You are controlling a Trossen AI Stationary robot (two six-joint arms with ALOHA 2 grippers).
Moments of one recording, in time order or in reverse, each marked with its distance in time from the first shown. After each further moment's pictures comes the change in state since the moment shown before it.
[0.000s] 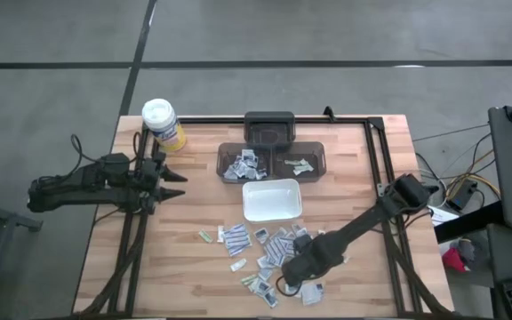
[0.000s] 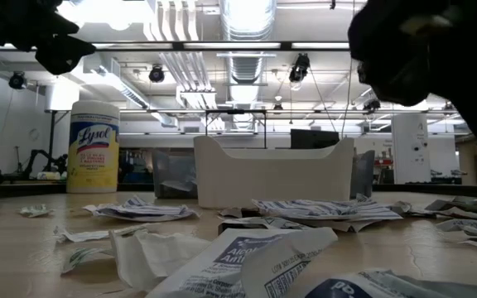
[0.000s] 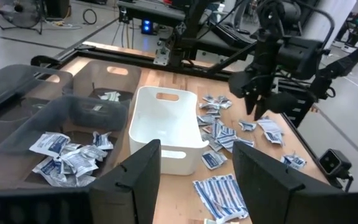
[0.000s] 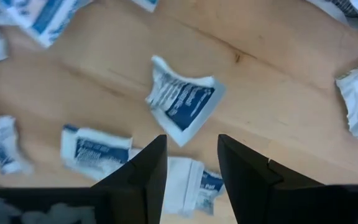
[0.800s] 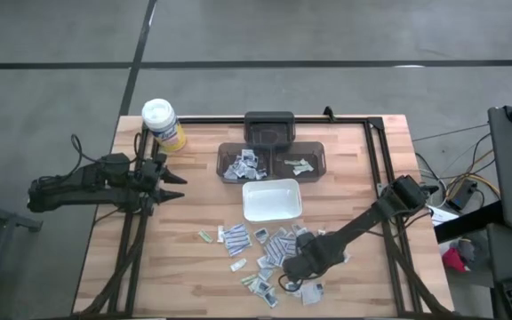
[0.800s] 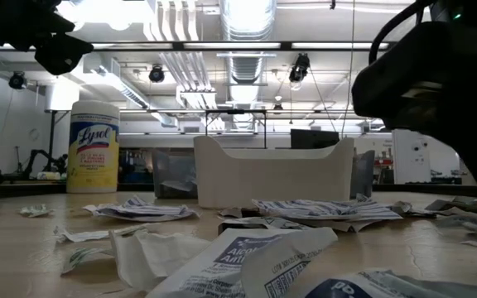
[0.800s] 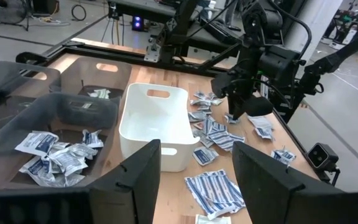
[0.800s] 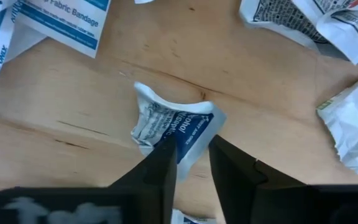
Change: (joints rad) left arm 0.000 0.000 0.000 -0.007 0.036 0.000; right arm -0.003 0.037 -0.065 0.029 0.049 0.063
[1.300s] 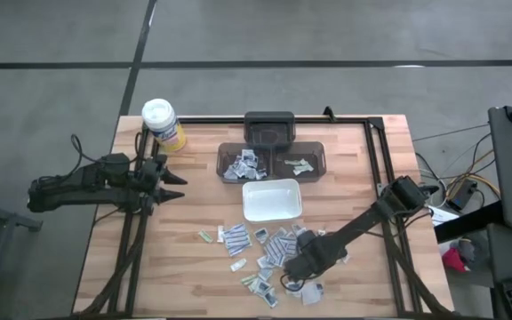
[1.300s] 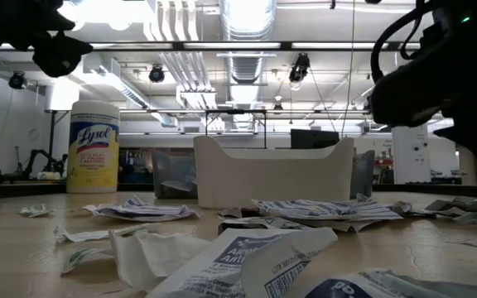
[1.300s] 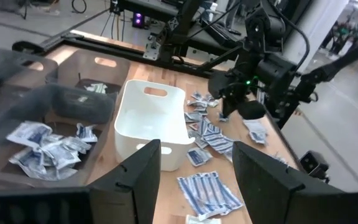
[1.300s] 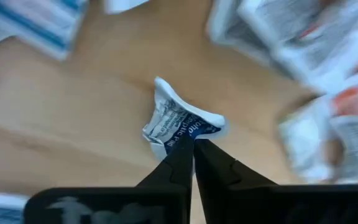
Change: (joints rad) left arm 0.000 0.000 0.000 0.001 0.003 -0.078; right arm 0.001 -0.003 0.027 -0.117 0.011 -0.104
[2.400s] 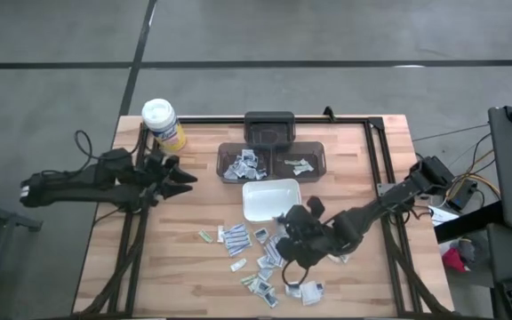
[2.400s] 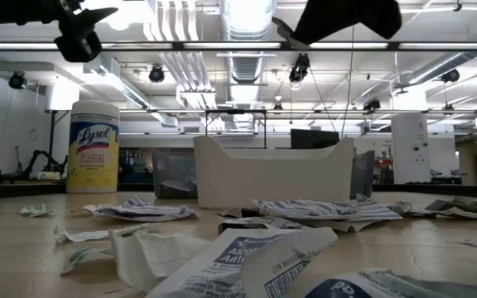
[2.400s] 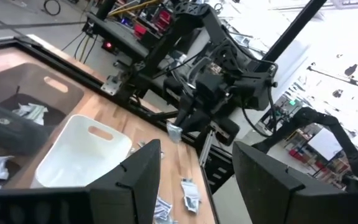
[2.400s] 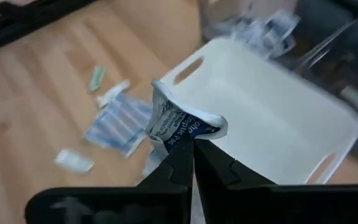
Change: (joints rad) left arm -0.004 0.192 0.000 0.425 0.060 -0.389; right arm -0.039 -0.304 0.017 0.227 0.845 -0.713
